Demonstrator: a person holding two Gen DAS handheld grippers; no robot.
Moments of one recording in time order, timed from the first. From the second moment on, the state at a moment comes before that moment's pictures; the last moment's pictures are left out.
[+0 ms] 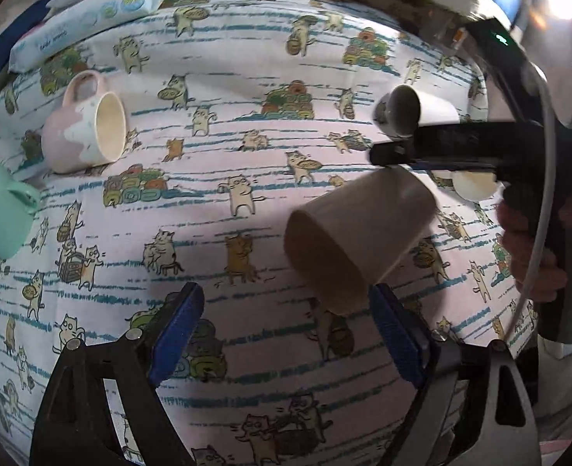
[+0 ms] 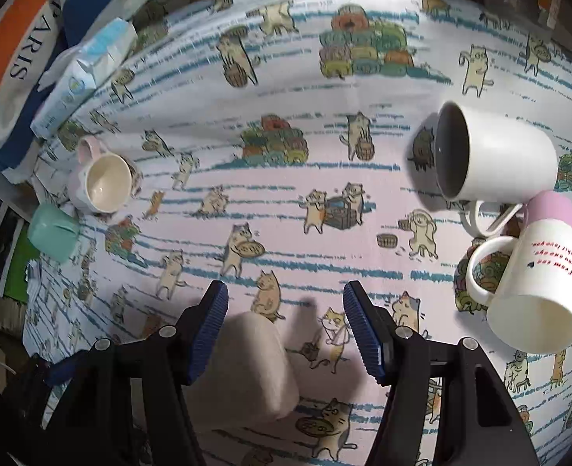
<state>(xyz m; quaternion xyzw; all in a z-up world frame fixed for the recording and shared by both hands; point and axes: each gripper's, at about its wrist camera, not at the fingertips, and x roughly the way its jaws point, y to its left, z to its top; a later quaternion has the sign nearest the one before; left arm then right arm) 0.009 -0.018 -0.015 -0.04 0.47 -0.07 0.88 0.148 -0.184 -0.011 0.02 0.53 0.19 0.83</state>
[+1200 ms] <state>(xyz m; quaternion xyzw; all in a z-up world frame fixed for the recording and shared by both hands) -0.014 0.038 0.021 -0.08 0.25 -0.03 0.97 0.002 -0.184 0.033 0.03 0.36 0.13 0.92</state>
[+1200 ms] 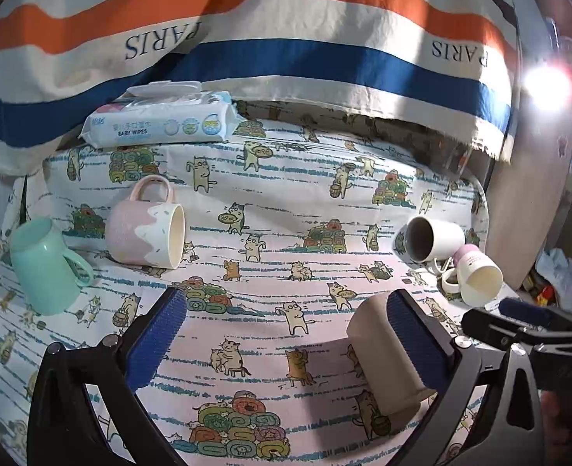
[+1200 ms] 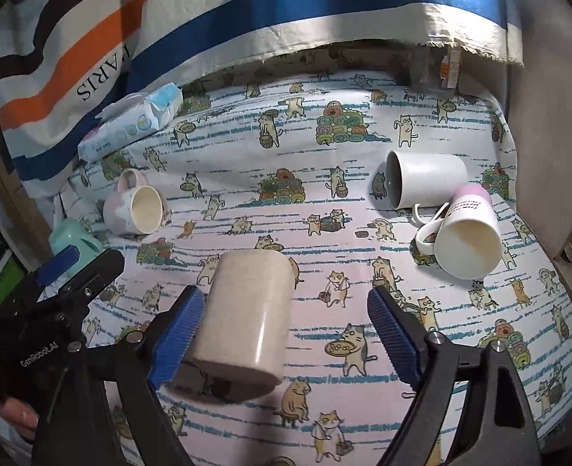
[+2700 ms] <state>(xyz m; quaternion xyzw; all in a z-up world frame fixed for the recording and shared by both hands) -0.024 0.054 0.018 -0.09 0.24 0.03 0.97 0.007 -0.148 0.010 0.00 0.39 0.12 0.91</state>
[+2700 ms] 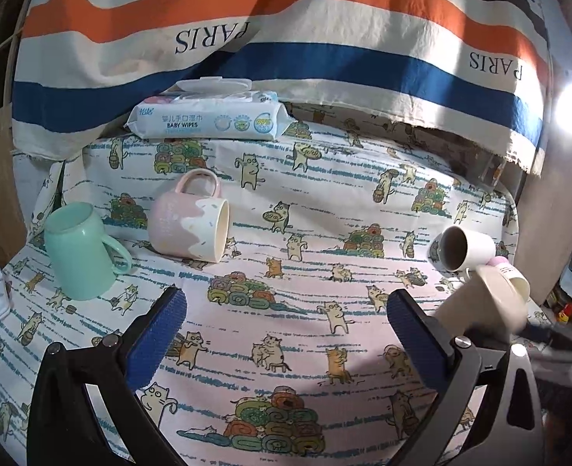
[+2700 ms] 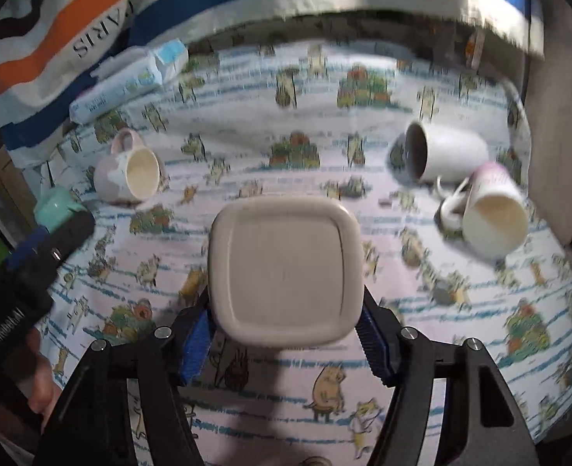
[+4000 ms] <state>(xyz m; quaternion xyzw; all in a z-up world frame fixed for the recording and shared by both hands) 0.069 0.030 -0.011 -0.14 0.40 -0.14 0.89 0.016 -0.174 0.036 0.01 0.35 0.28 0.89</state>
